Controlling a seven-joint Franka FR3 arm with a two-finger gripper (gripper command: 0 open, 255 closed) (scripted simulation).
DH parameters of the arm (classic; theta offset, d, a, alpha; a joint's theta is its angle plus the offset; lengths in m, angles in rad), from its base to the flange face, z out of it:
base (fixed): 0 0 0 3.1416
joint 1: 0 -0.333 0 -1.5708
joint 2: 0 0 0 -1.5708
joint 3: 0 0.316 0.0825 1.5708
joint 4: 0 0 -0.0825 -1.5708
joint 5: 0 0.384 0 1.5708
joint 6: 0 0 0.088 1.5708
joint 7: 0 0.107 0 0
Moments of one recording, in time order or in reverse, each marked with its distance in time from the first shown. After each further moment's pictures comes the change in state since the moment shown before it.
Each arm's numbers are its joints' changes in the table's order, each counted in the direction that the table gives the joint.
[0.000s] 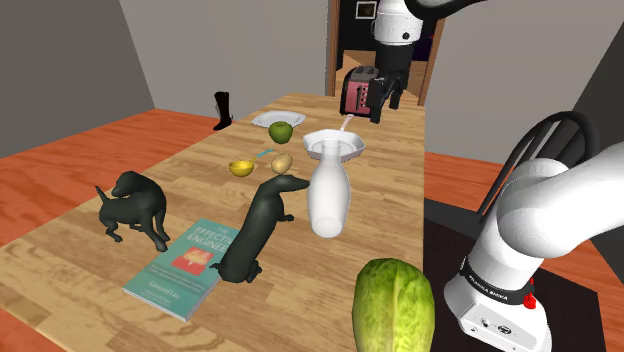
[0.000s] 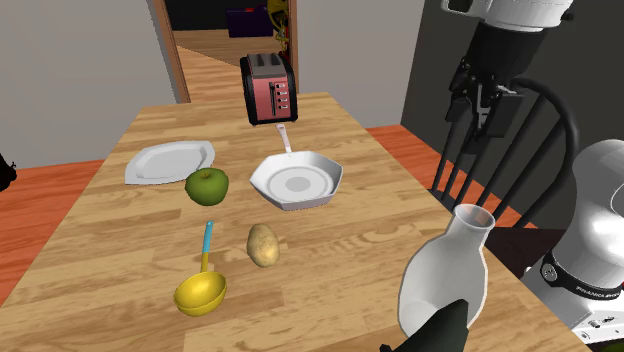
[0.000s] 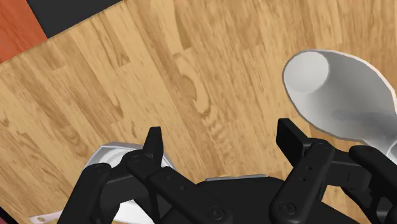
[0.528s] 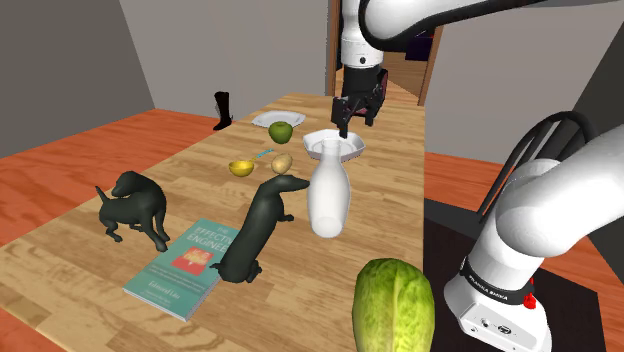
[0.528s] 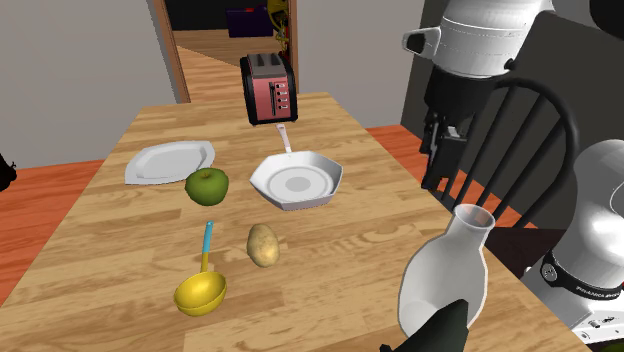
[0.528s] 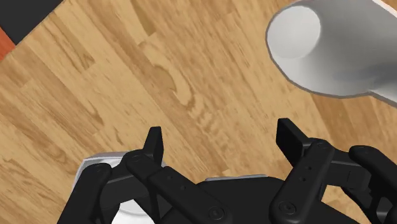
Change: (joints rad) arm 0.031 -0.180 0.093 0.019 0.052 0.142 0.244
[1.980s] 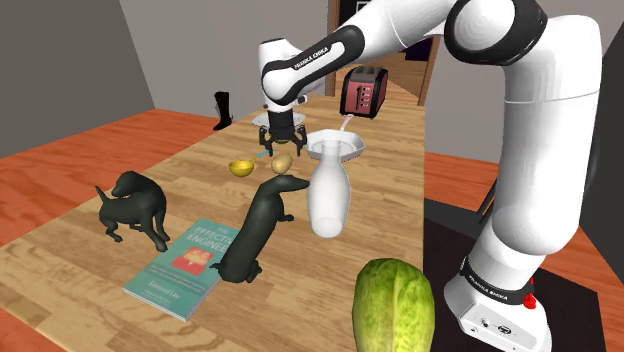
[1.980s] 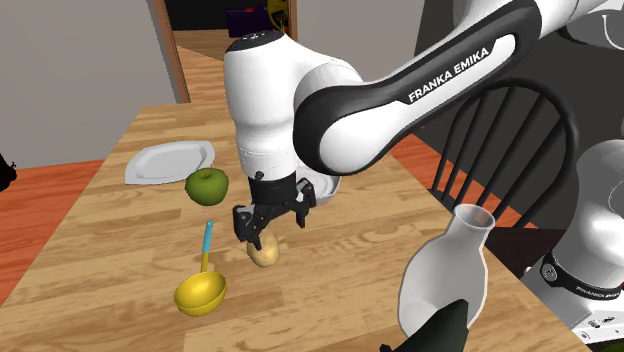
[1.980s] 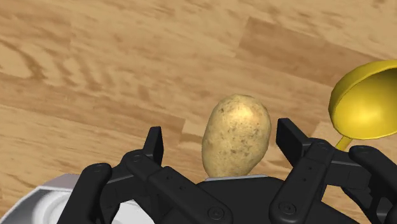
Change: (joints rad) arm 0.060 -0.880 0.076 0.597 -0.082 0.239 0.785
